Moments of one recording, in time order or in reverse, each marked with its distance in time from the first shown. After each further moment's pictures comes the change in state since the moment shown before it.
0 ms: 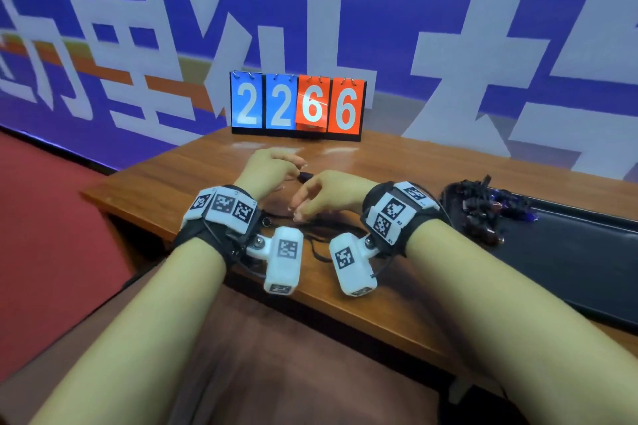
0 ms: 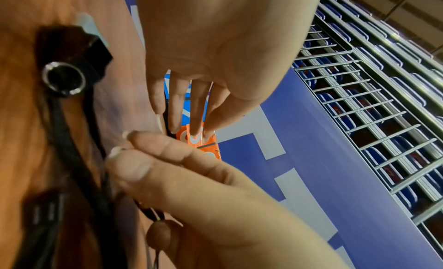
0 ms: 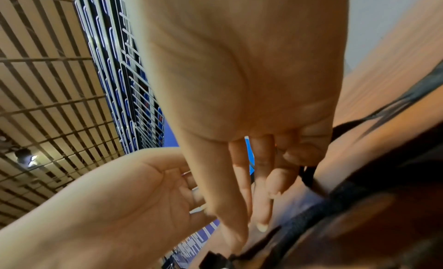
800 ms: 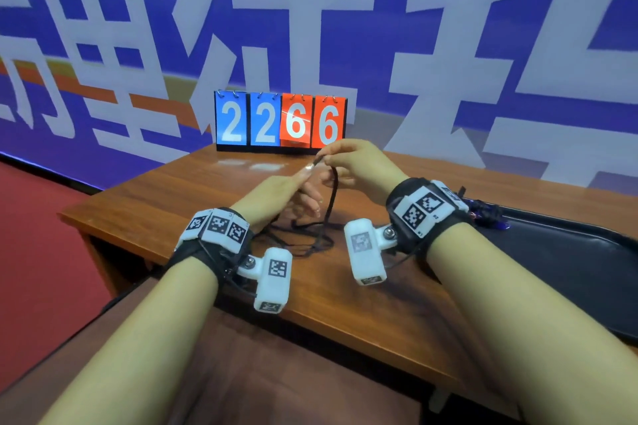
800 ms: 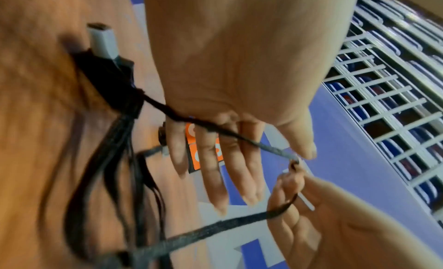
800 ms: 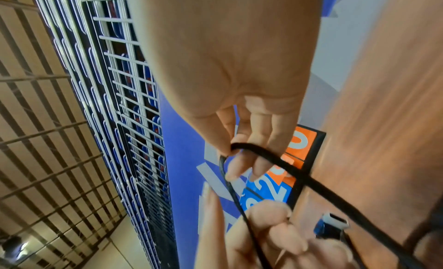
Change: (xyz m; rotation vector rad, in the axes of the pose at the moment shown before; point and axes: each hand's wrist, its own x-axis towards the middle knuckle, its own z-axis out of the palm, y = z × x) left_hand -0.008 0.005 0.024 0.055 -0.333 0.088; right_hand -0.033 0.006 -0.051 0.660 0.430 -0.087
